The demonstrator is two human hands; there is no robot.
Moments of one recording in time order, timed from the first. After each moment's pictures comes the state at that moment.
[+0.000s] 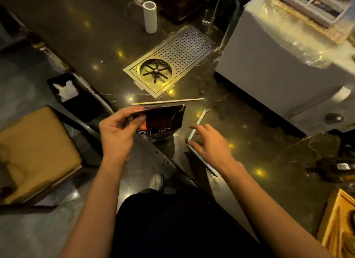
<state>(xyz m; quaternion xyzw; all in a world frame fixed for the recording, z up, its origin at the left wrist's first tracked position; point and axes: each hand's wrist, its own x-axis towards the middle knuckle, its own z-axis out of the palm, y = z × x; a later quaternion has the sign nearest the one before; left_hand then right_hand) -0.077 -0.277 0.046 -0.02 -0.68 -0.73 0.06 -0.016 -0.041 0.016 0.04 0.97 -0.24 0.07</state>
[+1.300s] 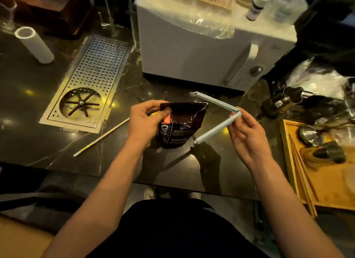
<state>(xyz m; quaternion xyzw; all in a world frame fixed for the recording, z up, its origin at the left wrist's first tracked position) -0.143 -0.113 0.052 -0.21 -0.67 -0.66 -0.27 0.062 0.026 0.085 0.42 0.34 -0.77 -0.34</state>
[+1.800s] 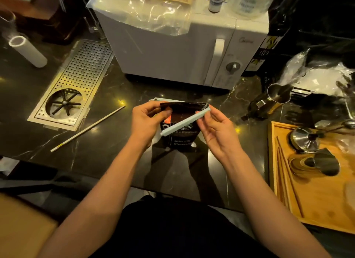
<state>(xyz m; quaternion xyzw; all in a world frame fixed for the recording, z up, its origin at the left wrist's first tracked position) -0.058 -0.026 0.052 -0.19 -0.70 -0.65 -0.25 0.086 0.092 0.067 0.37 0.27 -0.86 -0.25</state>
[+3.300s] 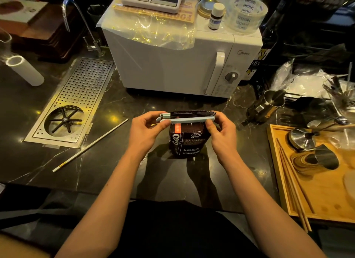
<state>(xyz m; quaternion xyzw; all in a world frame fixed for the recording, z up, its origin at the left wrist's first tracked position) -0.090 -0.059 0.049 -0.27 -0.72 -0.58 -0.26 0.072 0.073 0.047 0.39 0.67 -0.56 -0.31</state>
